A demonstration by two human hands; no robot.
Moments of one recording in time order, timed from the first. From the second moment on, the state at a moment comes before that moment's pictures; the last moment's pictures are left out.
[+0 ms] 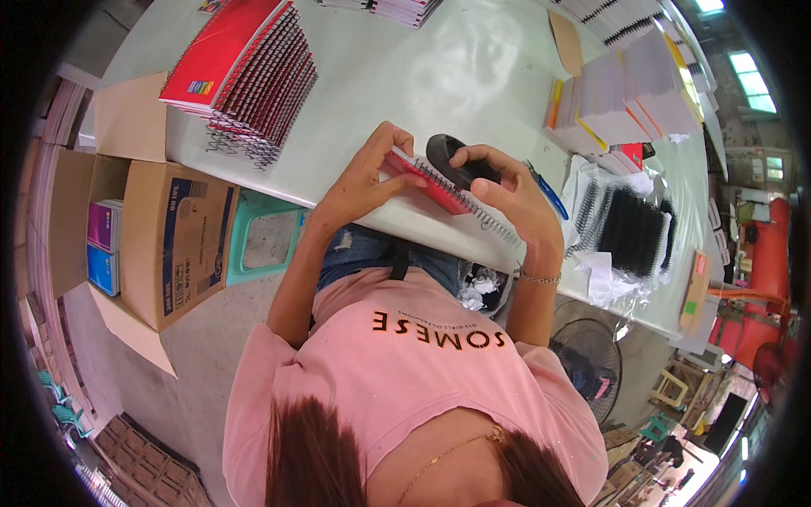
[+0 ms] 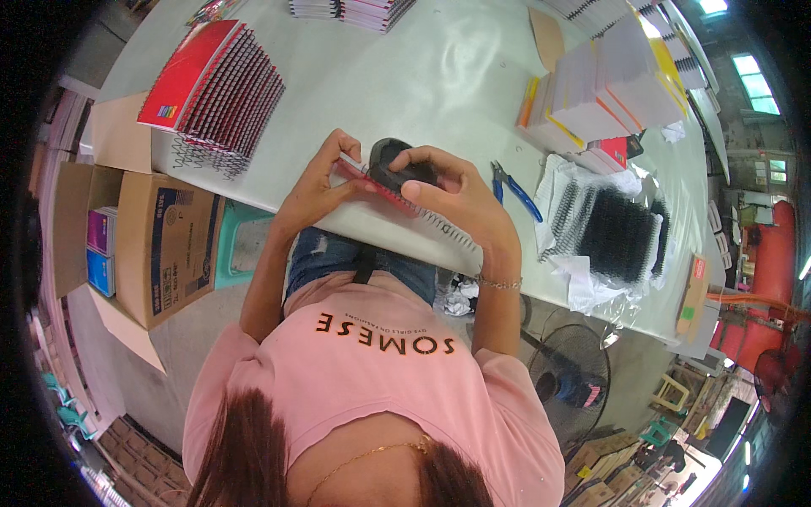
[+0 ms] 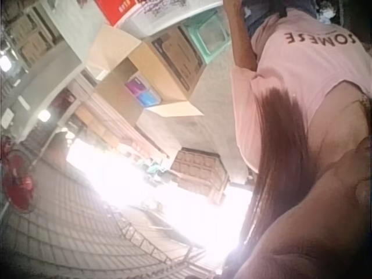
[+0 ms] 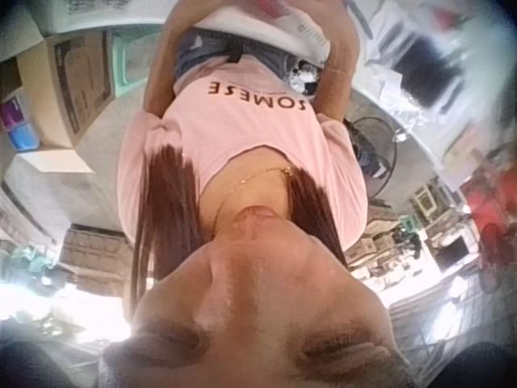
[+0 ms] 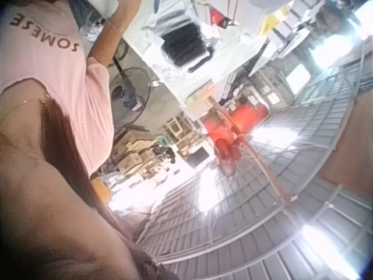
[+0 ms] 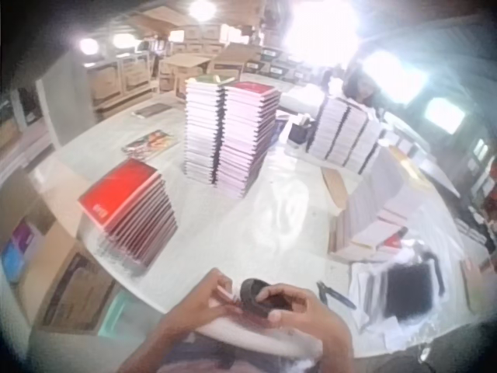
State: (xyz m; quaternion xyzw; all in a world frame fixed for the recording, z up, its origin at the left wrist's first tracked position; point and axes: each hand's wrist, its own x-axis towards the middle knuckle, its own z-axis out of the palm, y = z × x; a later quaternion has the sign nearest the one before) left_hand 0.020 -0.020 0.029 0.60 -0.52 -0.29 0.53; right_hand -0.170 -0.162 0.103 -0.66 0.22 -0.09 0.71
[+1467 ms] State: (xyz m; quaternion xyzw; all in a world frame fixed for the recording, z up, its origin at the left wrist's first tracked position) left_hand 0.015 -0.012 0.030 0.59 -0.48 -0.32 0.56; right_hand -0.173 -0.205 0.103 -0.66 0.13 0.04 0.74
